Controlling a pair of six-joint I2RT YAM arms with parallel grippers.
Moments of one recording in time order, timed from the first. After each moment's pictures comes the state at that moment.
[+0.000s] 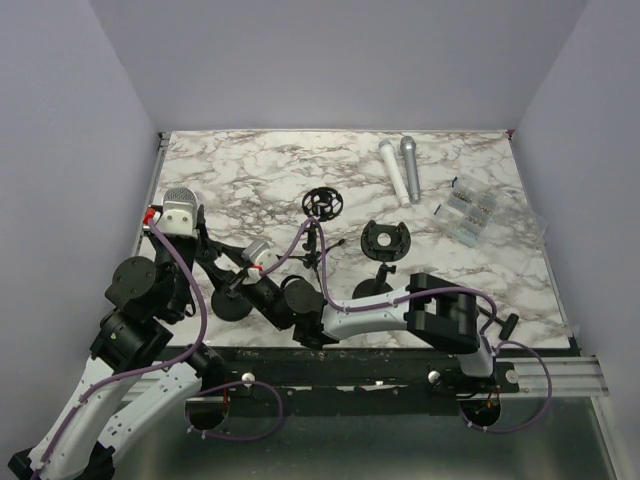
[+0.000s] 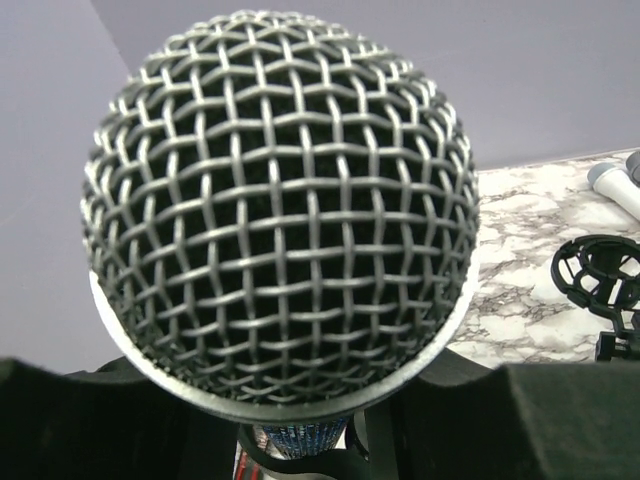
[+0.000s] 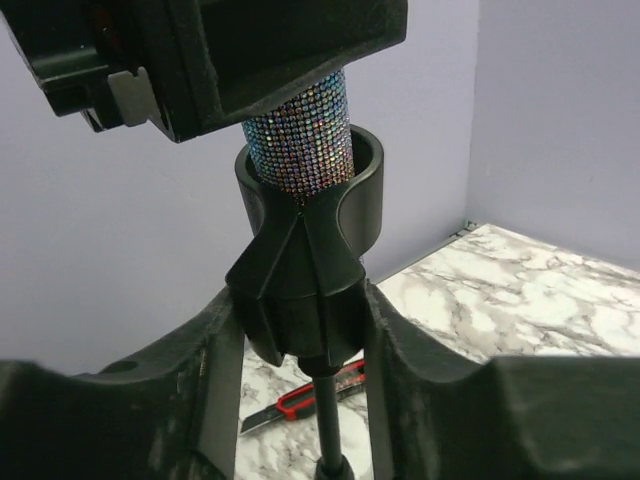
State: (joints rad) left arm -0.63 0.49 0.92 -0.30 -0.57 0.24; right arm 1.40 2.03 1.31 1.18 0.46 -0.12
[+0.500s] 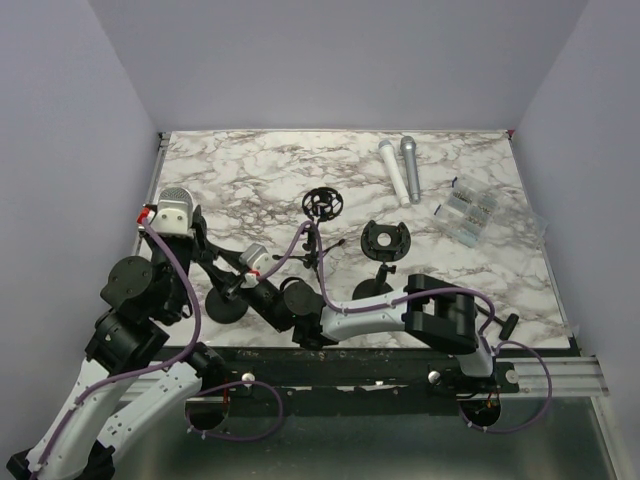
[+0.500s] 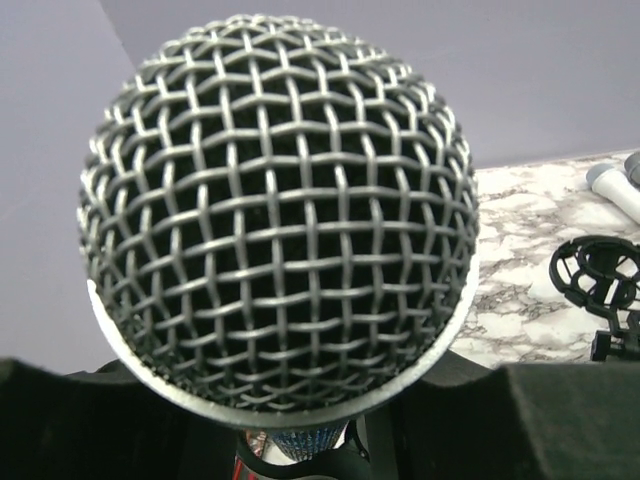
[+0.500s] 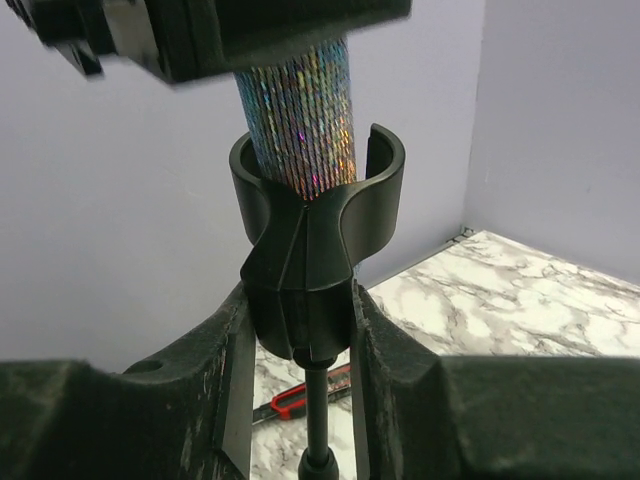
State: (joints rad) left arm -0.63 0.49 0.94 -0.34 -0.58 0.22; right arm 1.40 2.04 1.31 1.19 0.46 -0.18
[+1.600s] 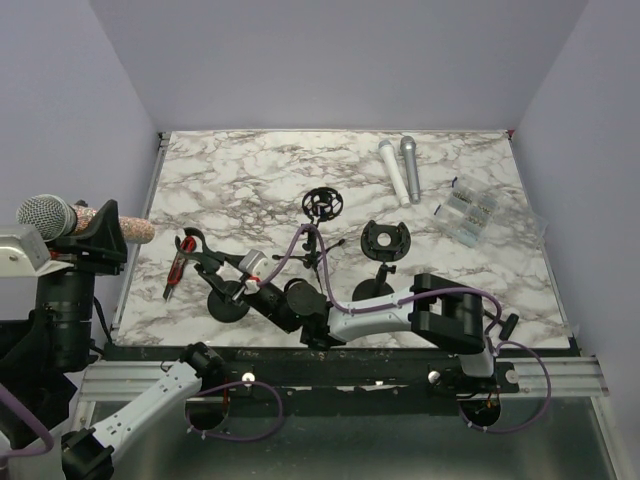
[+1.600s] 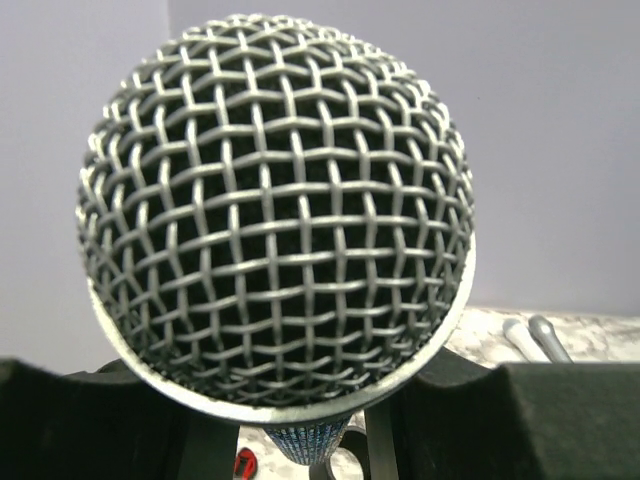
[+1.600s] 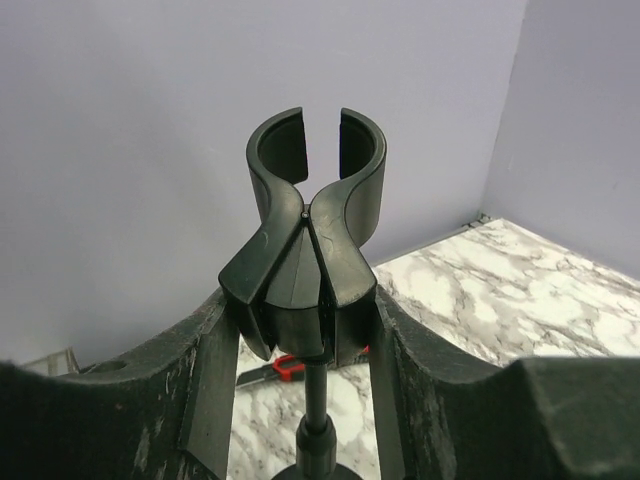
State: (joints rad) left arm -0.63 0.49 1.49 -0.55 -0.61 0.14; right arm 1.41 2.00 1.24 1.14 0.38 -0.19
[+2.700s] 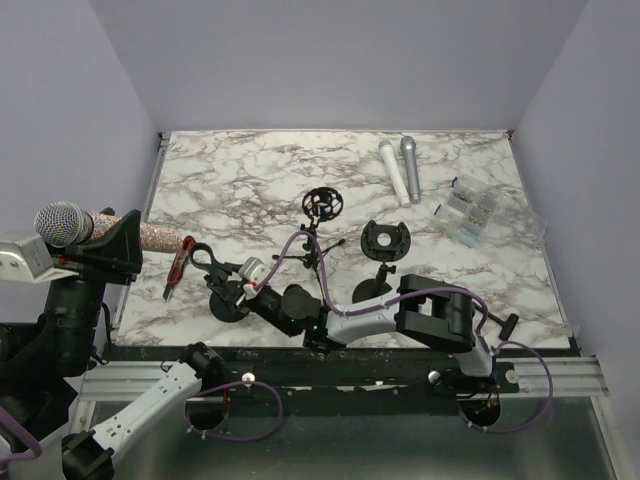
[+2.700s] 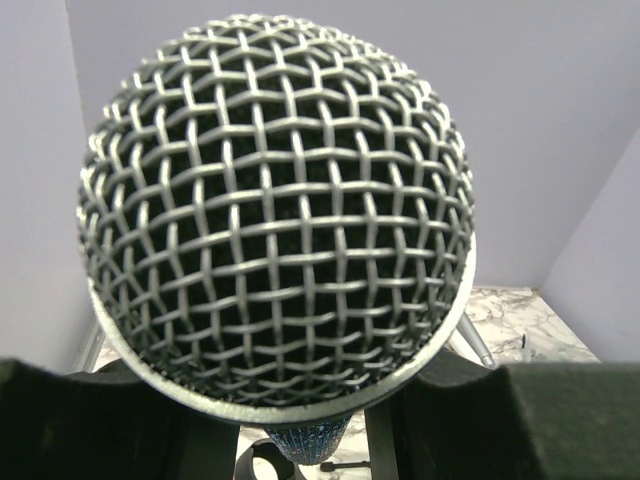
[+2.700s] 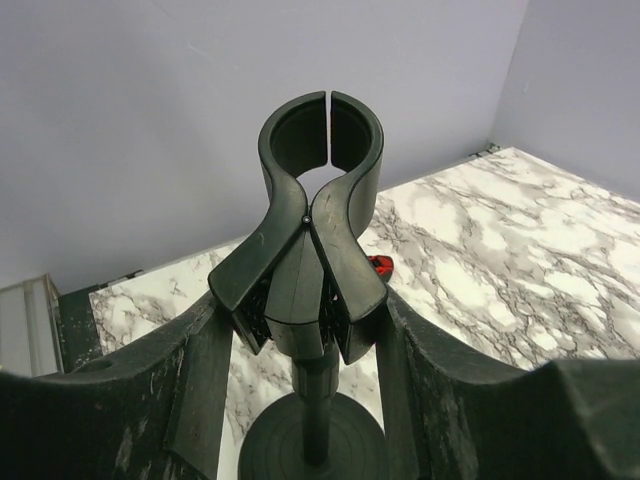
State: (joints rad) left arm -0.63 0.46 1.46 -0.64 -0.47 -0.06; right arm 1.39 2.06 1.17 1.12 0.37 -0.13
